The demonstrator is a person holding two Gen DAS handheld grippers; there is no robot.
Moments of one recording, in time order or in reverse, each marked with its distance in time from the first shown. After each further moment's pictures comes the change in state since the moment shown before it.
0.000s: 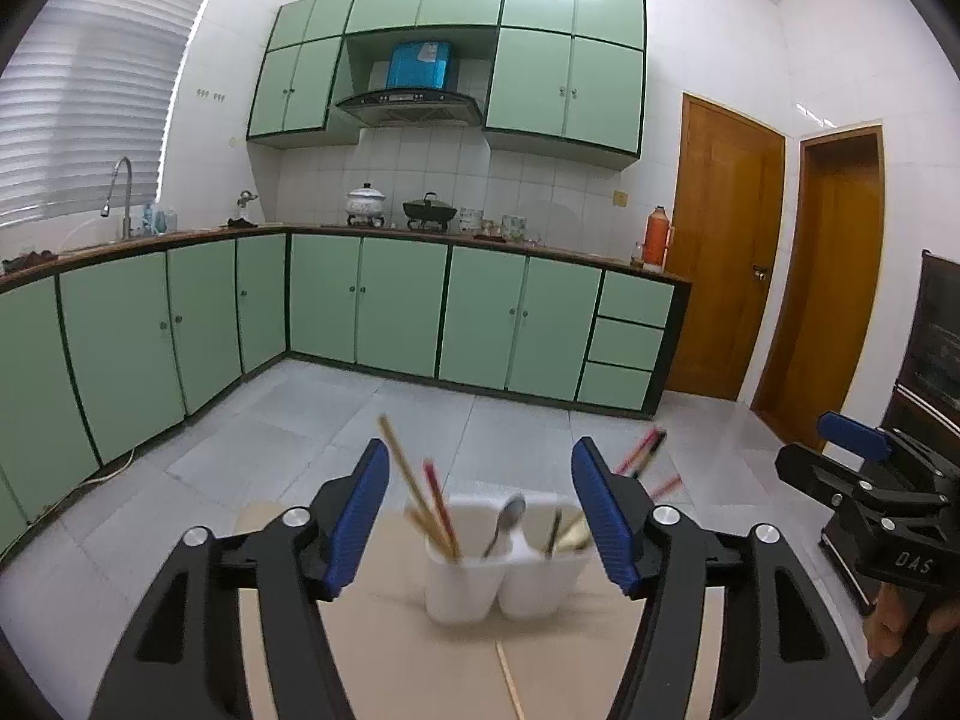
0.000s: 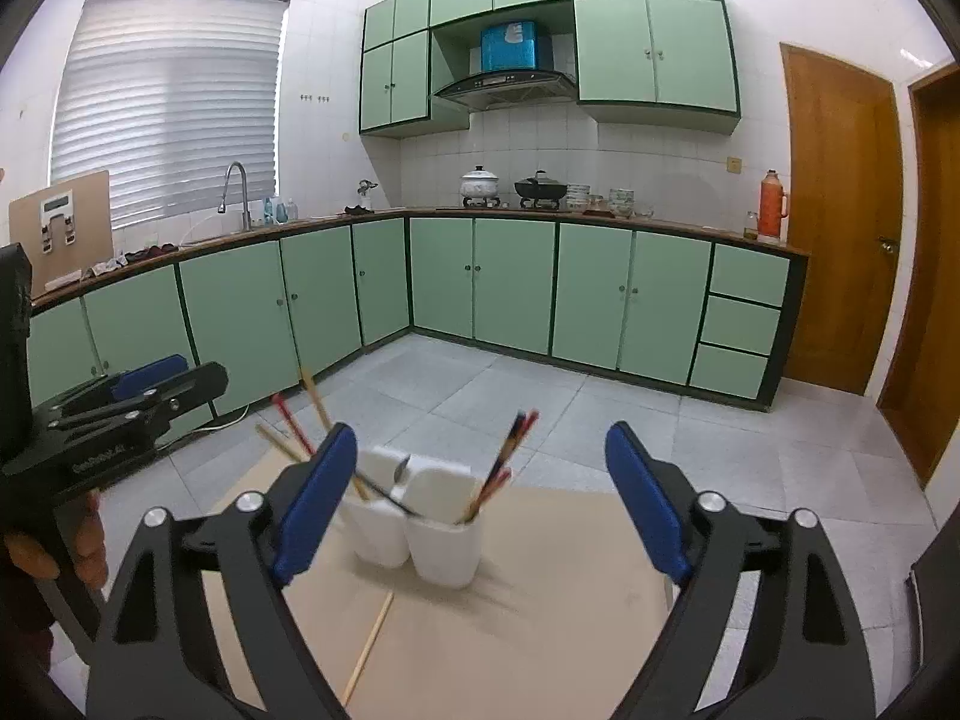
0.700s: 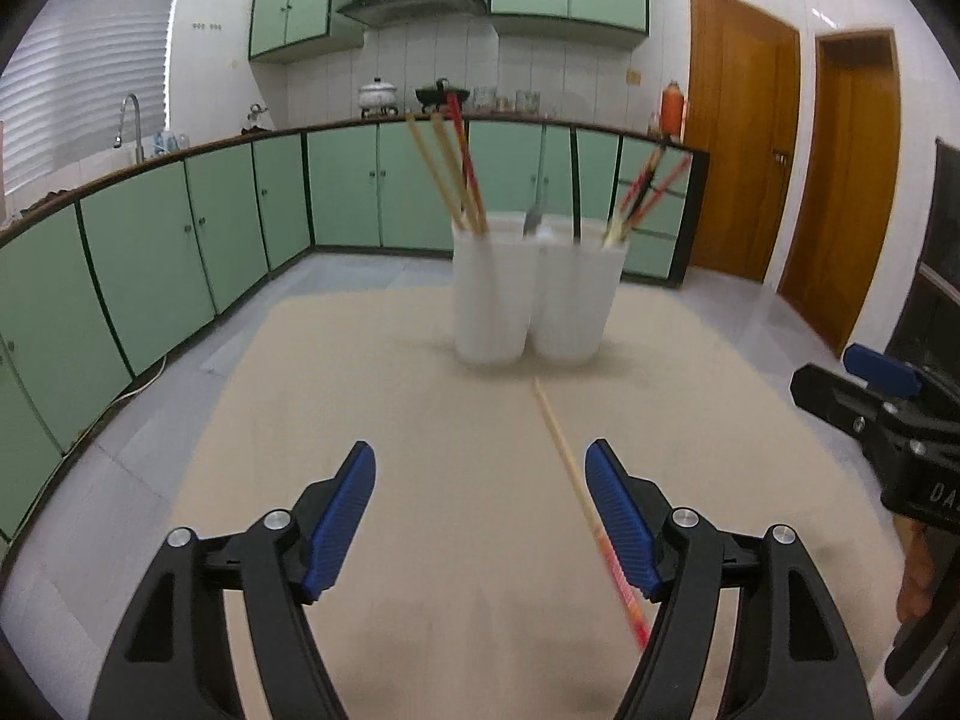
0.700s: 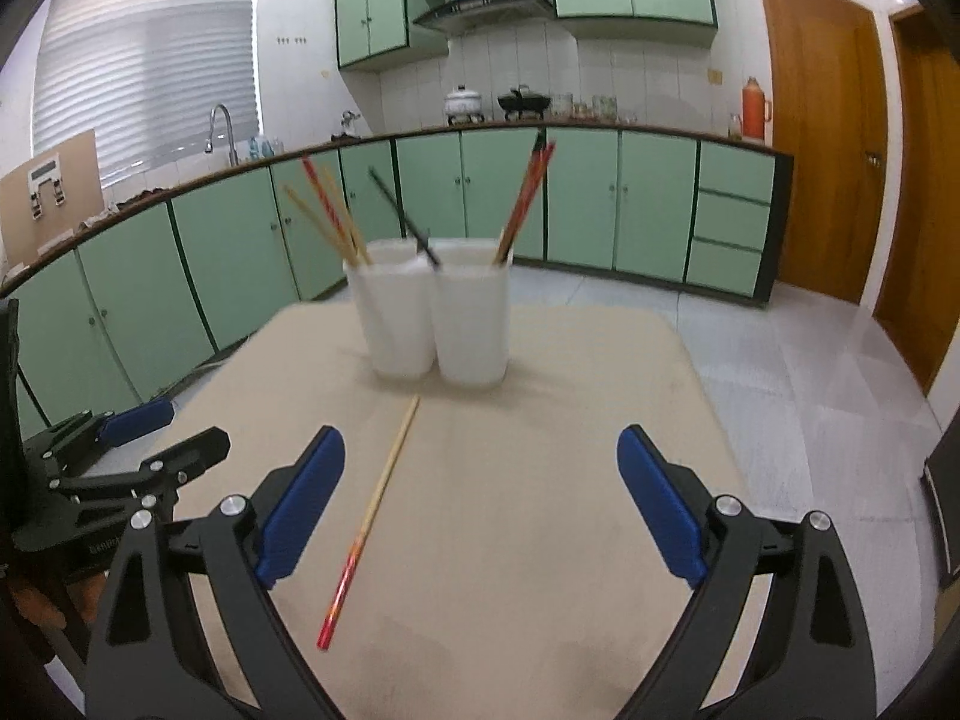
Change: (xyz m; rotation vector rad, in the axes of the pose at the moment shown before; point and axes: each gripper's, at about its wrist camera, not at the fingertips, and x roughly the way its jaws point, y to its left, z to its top) left arm -0.025 0.006 -0.174 0.068 0.265 0.077; right arm -0.008 0.036 -0.154 0.084 0.177 -0.019
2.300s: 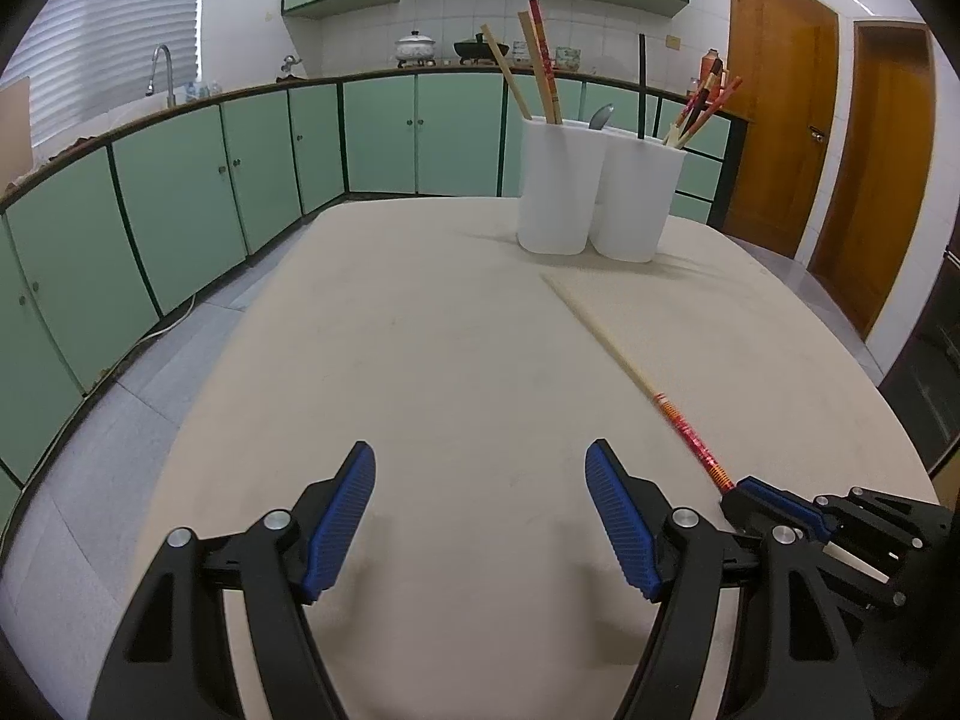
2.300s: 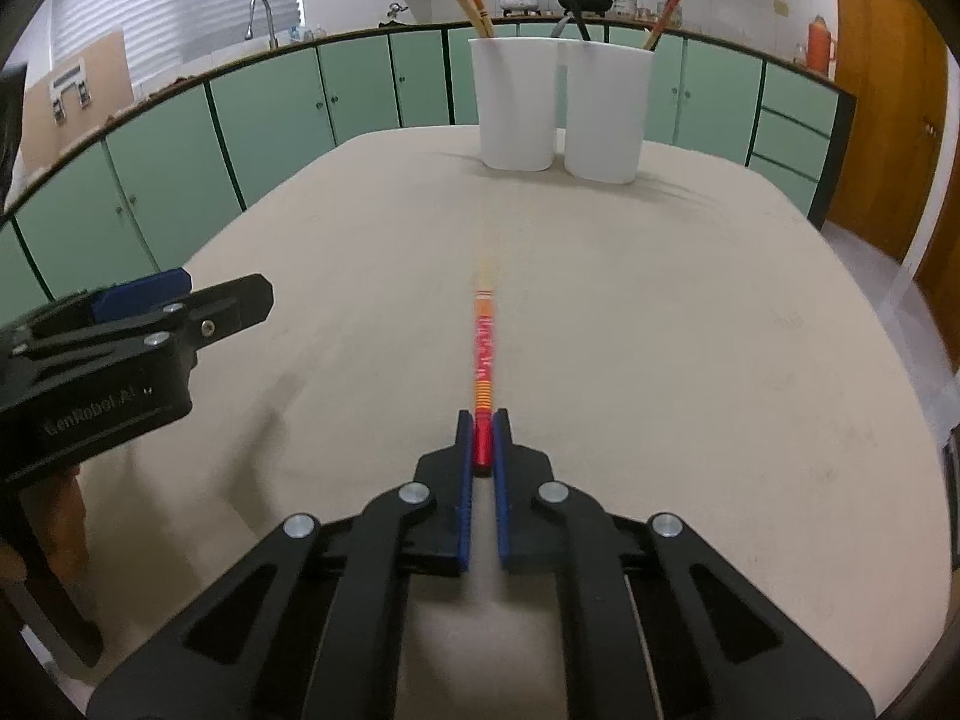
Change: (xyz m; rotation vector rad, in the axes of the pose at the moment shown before) left arm 0.003 0.035 -0.058 -0.055 0.094 0.057; right arm 0.035 0.082 -0.093 -0.059 0.245 0.093
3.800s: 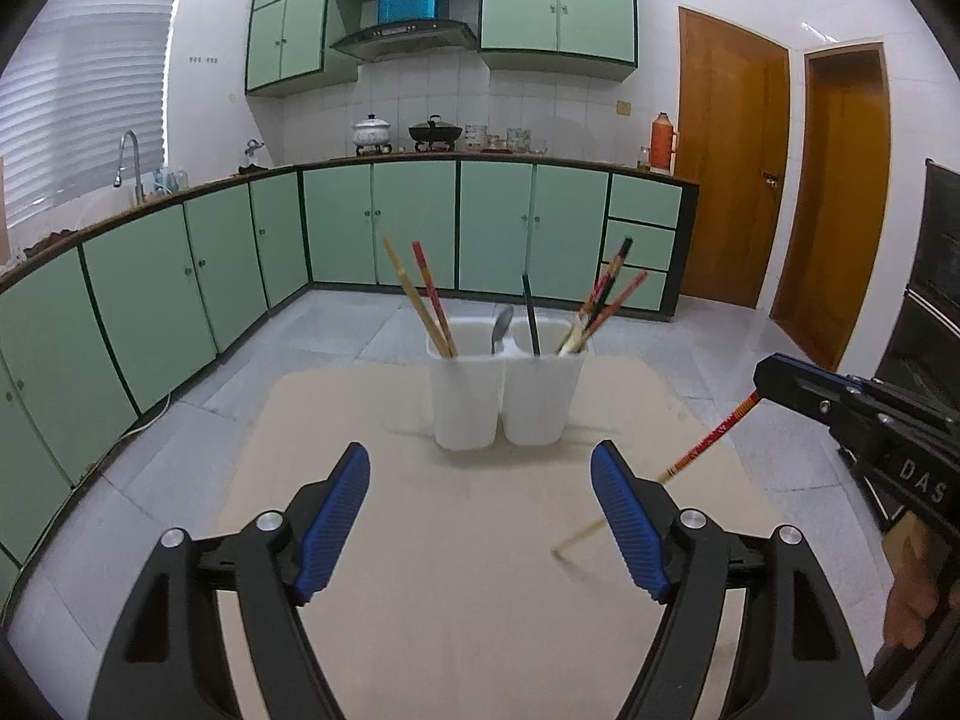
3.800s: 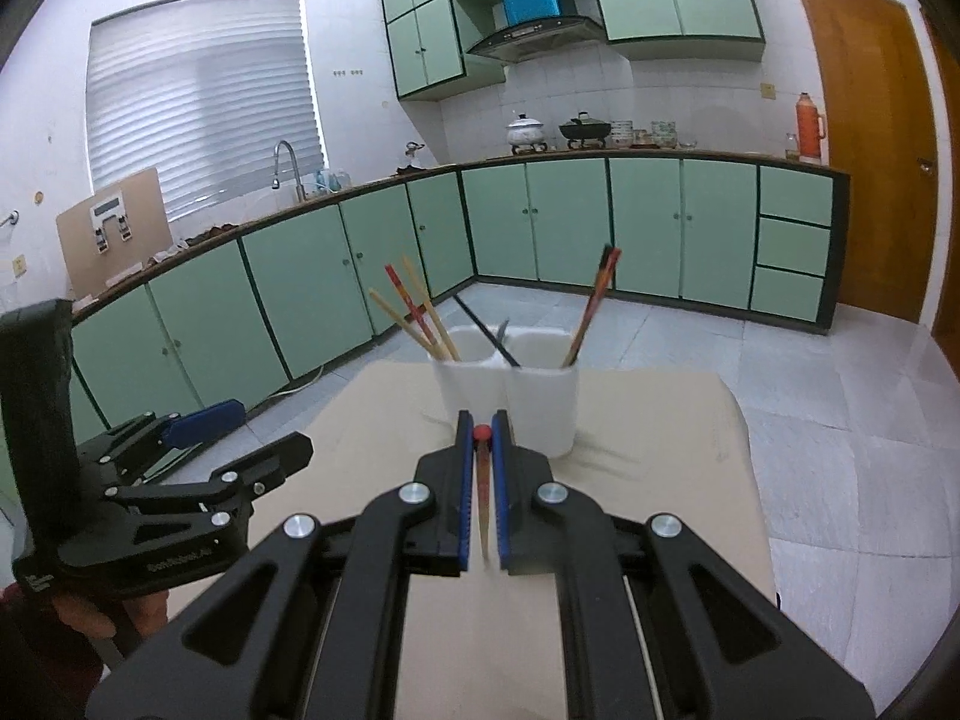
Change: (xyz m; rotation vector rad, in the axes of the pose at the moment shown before) left arm -0.065 -0.066 0.130 0.056 -0.173 -0.062; right arm -0.129 -0.085 0.144 0.024 -0.302 0.107
